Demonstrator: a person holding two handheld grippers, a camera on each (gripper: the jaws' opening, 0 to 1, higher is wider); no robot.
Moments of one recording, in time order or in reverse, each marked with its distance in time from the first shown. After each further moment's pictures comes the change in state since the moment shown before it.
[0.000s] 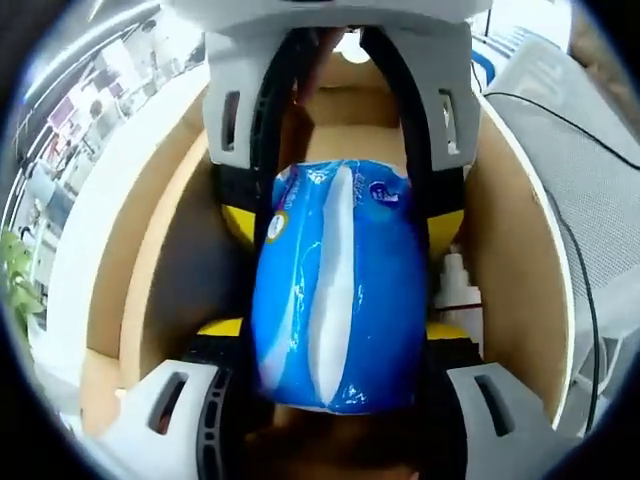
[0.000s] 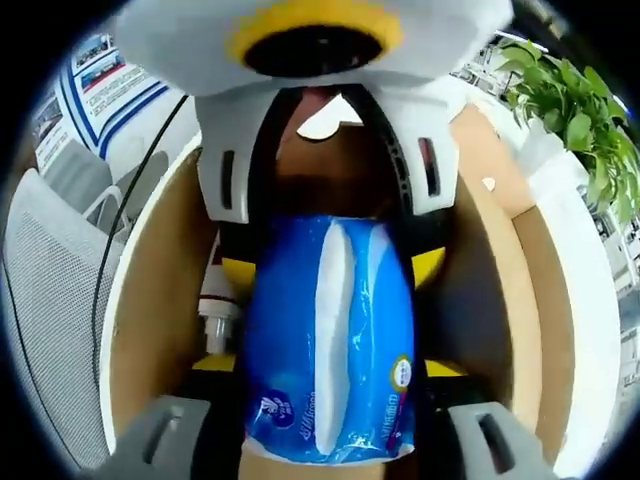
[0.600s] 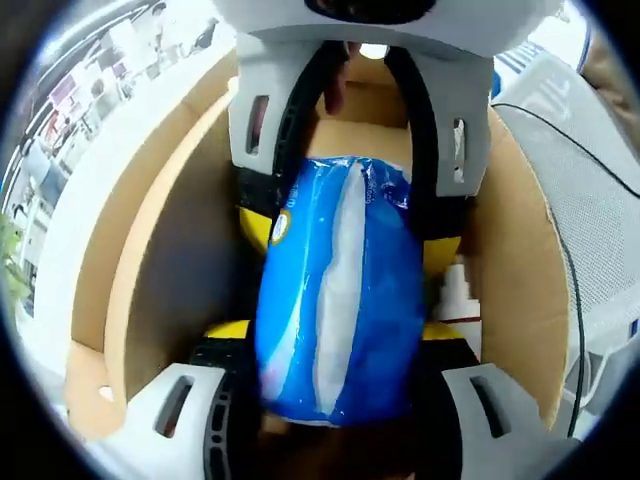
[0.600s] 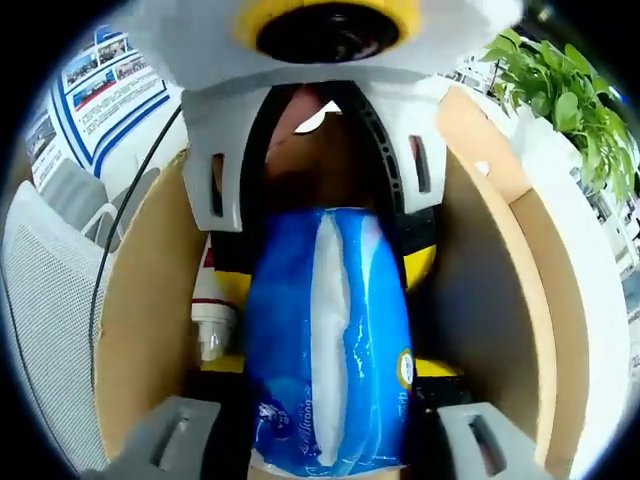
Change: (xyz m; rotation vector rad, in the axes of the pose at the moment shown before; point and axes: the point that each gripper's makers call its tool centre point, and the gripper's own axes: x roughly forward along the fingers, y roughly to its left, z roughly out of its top) left arm 0.001 -0.007 0.007 -0.052 0.034 -0.036; right arm 0.005 0.002 -0.001 0.074 -0.030 -0.006
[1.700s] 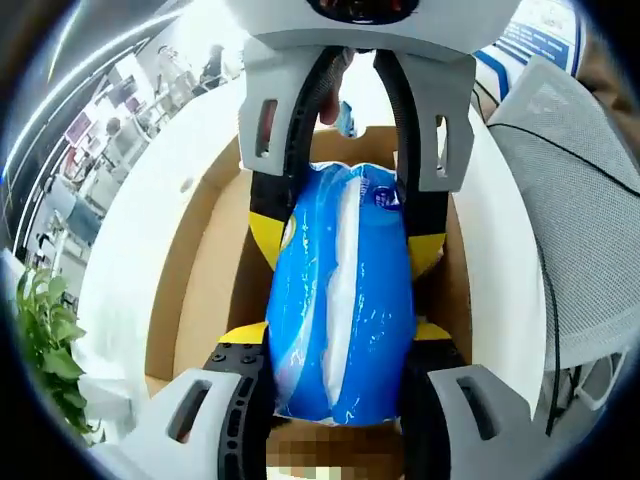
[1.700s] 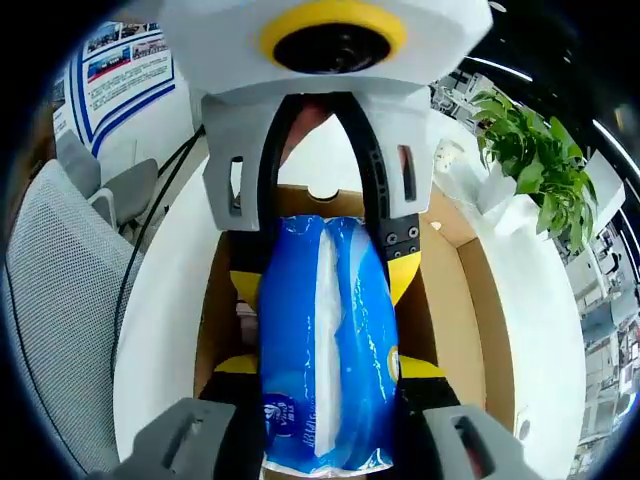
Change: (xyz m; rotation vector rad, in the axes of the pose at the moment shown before) left arm -0.059 -0.007 0.059 0.088 -0.057 0.141; right arm -0.089 0.008 0.017 -0.122 -0.072 -0.151
